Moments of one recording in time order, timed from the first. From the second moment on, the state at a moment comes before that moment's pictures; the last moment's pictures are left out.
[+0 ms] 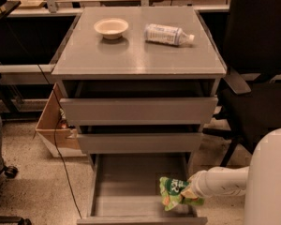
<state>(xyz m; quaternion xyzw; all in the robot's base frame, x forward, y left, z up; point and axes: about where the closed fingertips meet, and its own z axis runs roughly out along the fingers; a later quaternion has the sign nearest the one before) 0.510 -0.221 0.360 -0.46 0.86 0.03 0.22</state>
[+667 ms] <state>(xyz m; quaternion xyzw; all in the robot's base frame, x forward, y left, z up) 0.520 -0.223 0.387 -0.47 0.85 0.03 0.23</state>
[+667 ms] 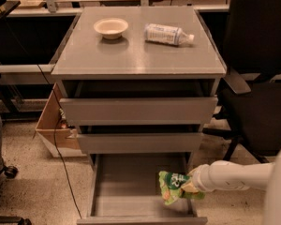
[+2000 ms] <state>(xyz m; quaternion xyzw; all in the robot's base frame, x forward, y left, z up) 0.513 -0.292 0.681 -0.47 0.79 0.08 0.38</state>
